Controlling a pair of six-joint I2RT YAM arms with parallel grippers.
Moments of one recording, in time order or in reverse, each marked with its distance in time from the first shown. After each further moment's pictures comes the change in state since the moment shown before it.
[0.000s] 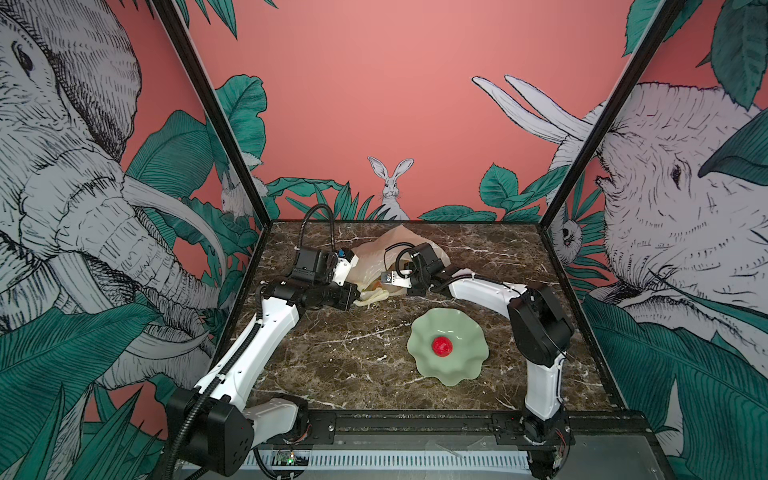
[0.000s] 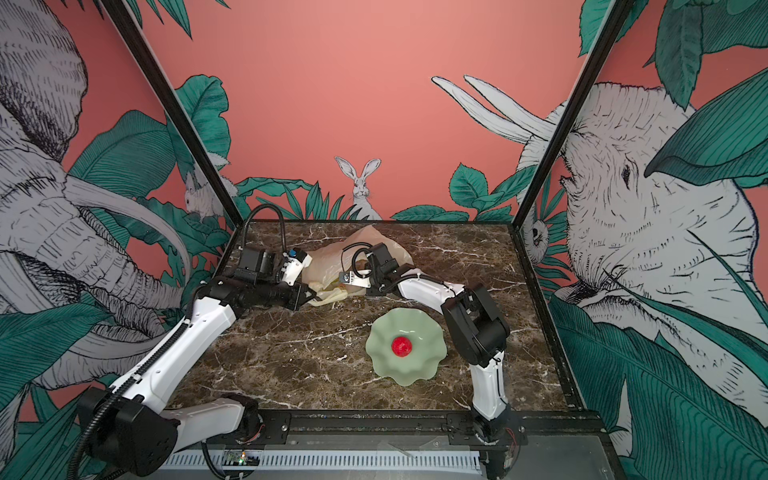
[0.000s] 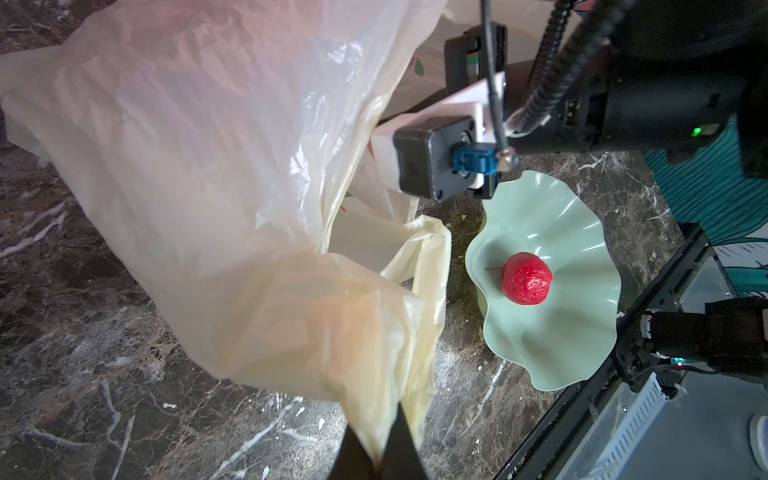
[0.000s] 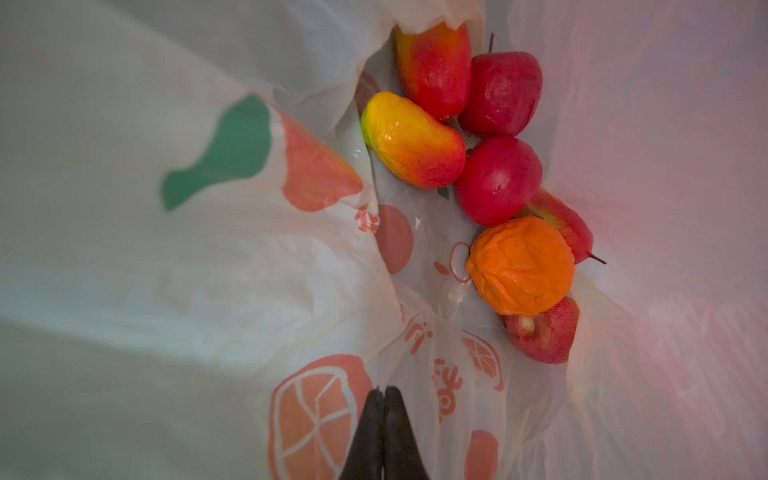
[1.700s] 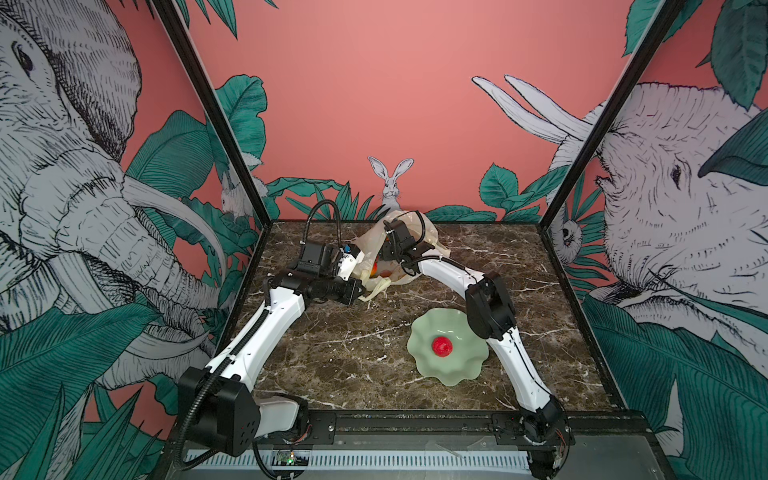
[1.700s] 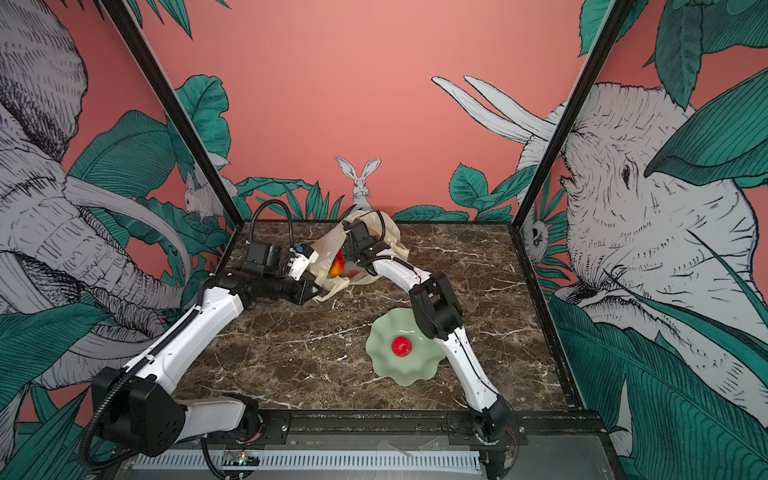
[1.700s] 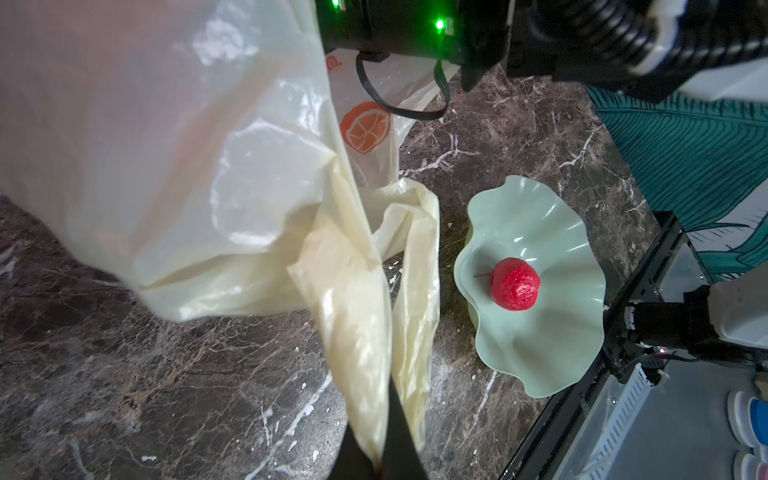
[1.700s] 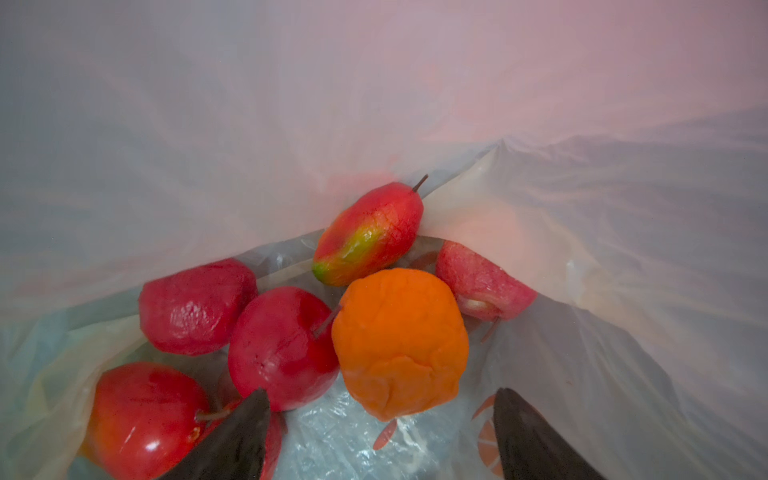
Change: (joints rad) left arm 0.000 0.089 0.026 0.044 0.077 0.039; right arm -0.005 0.490 0.730 -0.097 0.322 1.353
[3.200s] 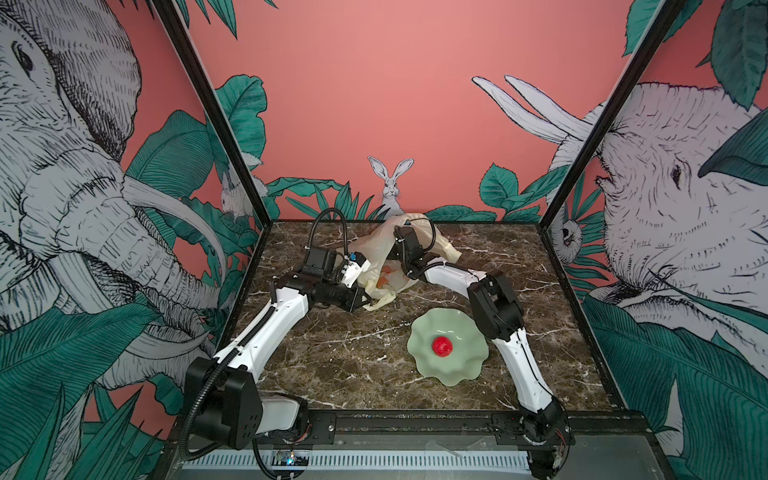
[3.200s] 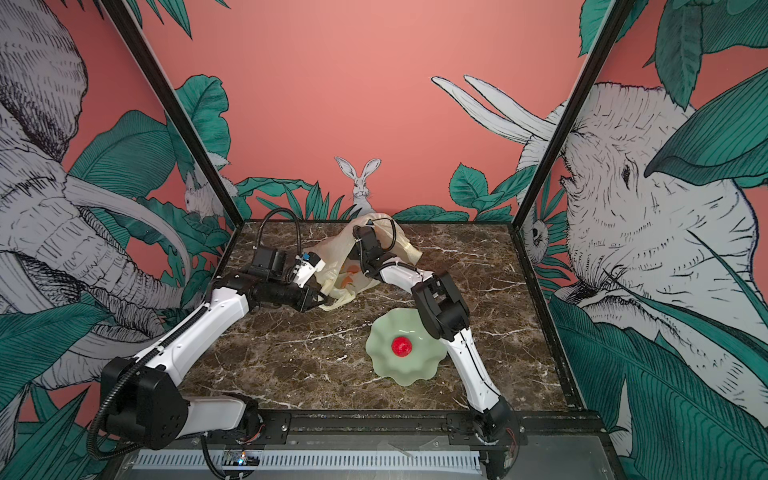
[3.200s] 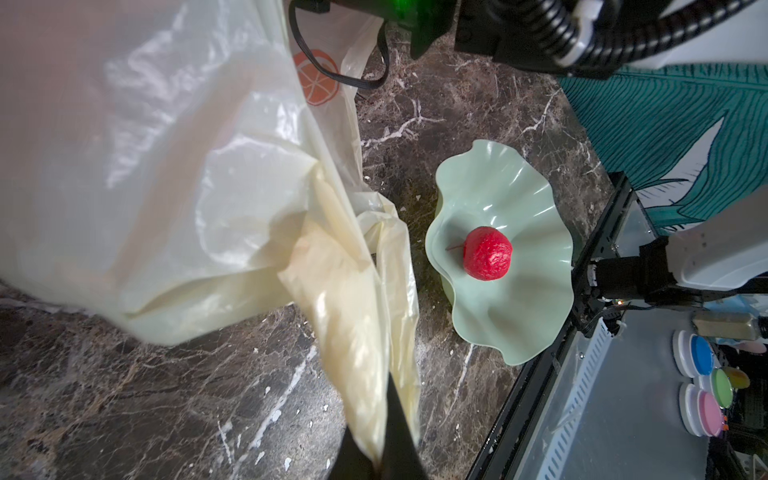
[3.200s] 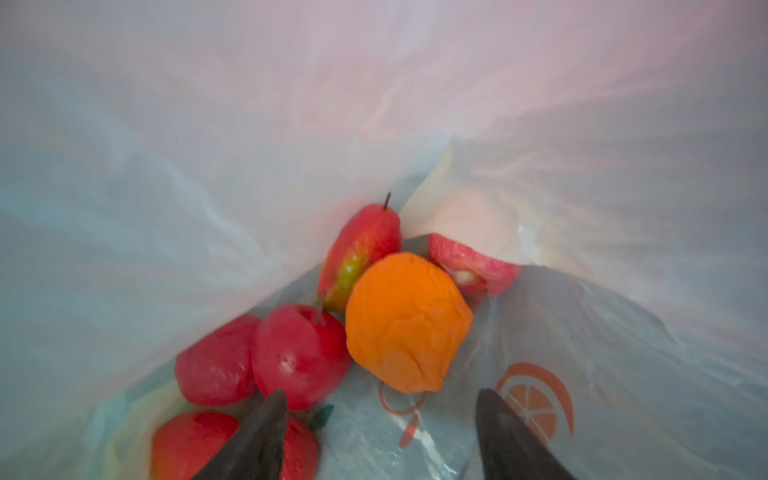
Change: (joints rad) left arm 0.000 0.027 -0.054 0.009 0.123 0.065; right arm -0.023 -0.081 -0.268 0.394 -0.050 0.153
